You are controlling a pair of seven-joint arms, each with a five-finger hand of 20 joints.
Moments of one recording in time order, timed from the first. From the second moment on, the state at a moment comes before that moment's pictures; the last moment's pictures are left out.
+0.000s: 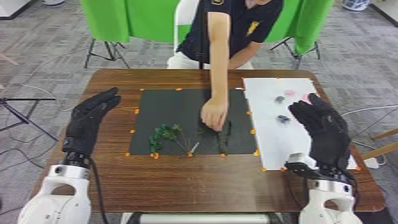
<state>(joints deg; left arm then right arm) 116.4 -71.5 -98.3 -117.2 68.1 -2.1 13.0 -118.0 -91.3 100.0 -115.2 -69.3 -5.2 -22.2</state>
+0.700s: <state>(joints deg) 115.8 -71.5 -98.3 -116.9 68.1 -2.3 13.0 -117.8 -91.3 100.0 -115.1 -70.0 -5.2 -21.7</state>
